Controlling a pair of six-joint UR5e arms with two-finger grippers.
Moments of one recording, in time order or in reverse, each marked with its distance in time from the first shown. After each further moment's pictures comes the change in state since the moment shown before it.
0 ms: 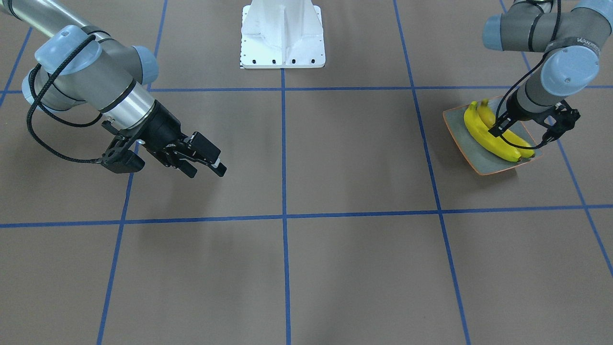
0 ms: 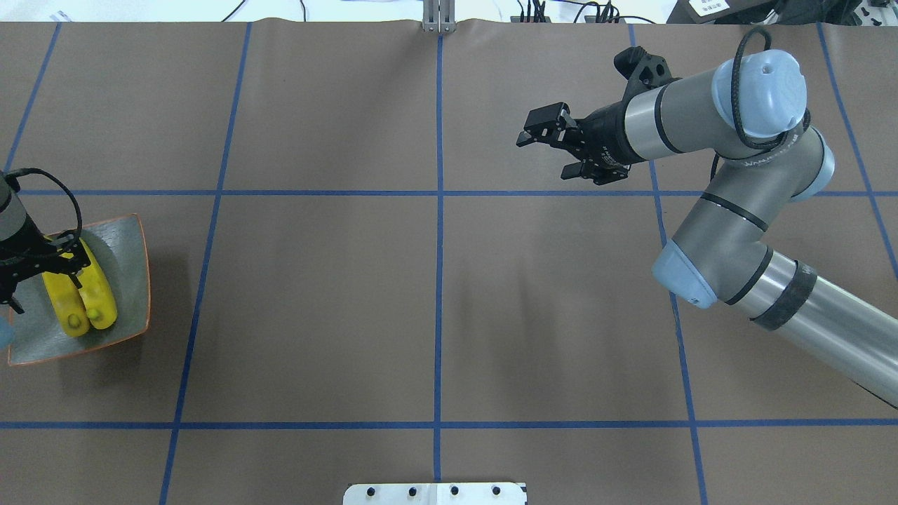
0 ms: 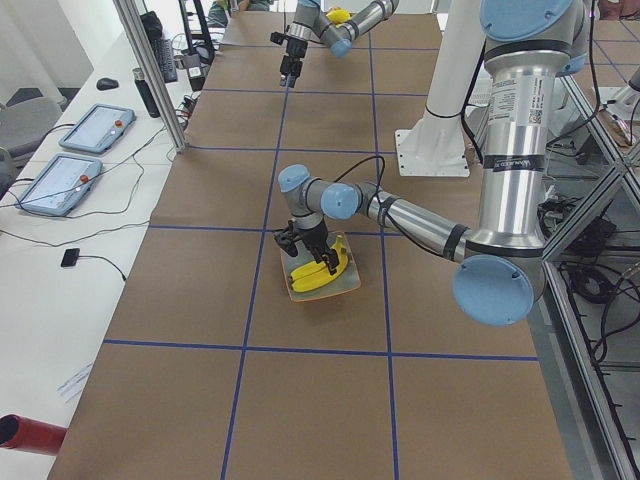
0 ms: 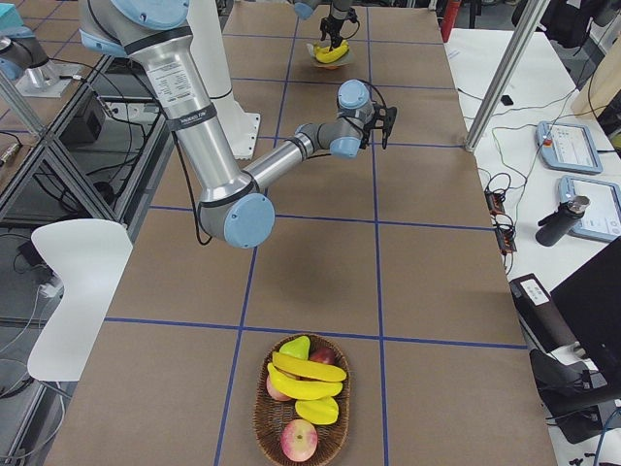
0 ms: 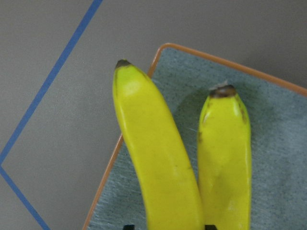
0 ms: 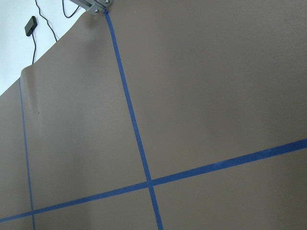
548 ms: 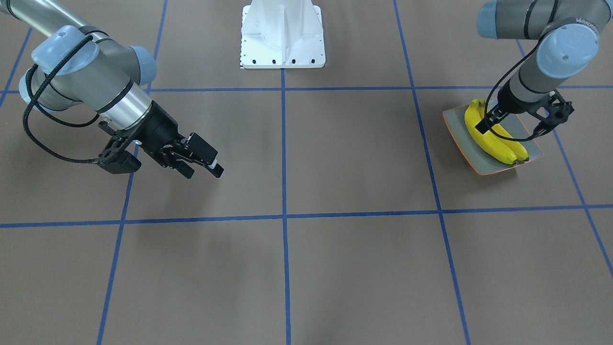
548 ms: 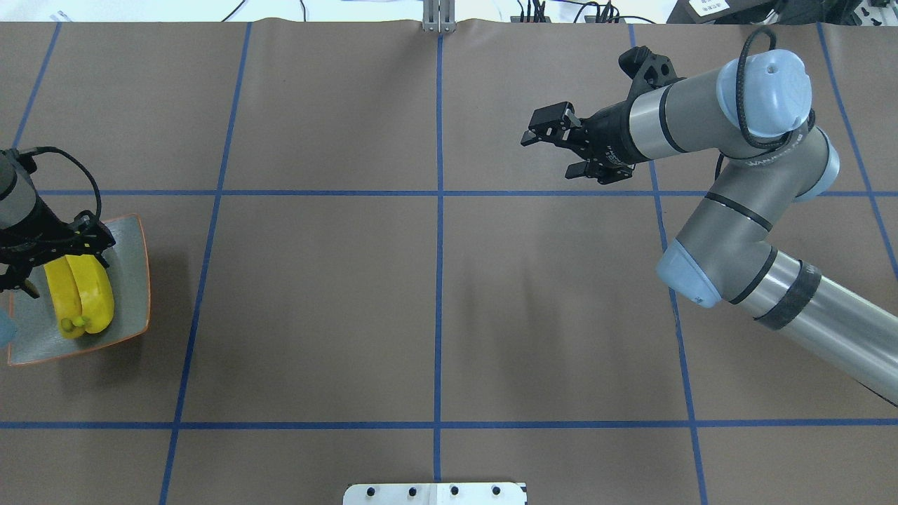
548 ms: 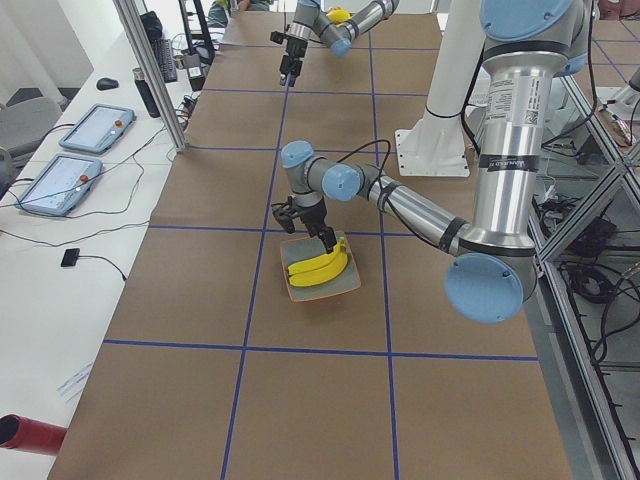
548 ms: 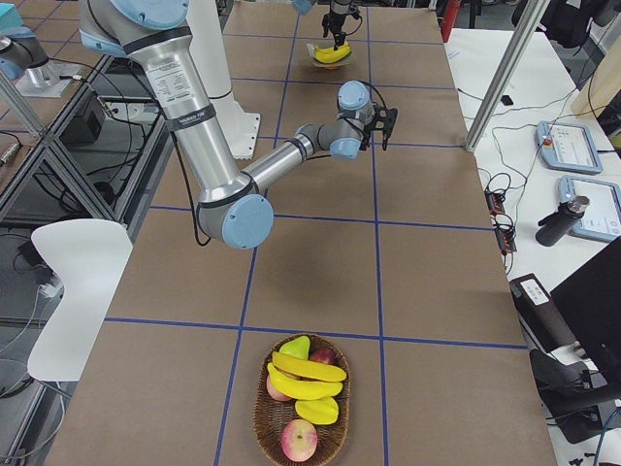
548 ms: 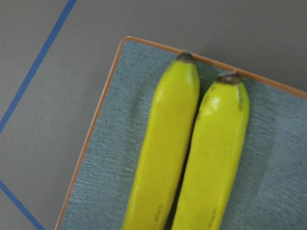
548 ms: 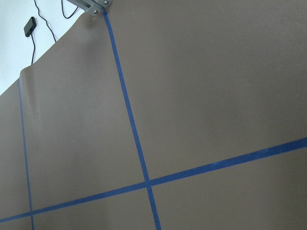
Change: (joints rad) left arm -0.002 -0.054 -0.093 0.002 -0.018 0.000; right arm 0.013 -0.012 0.002 0.000 0.000 0.000
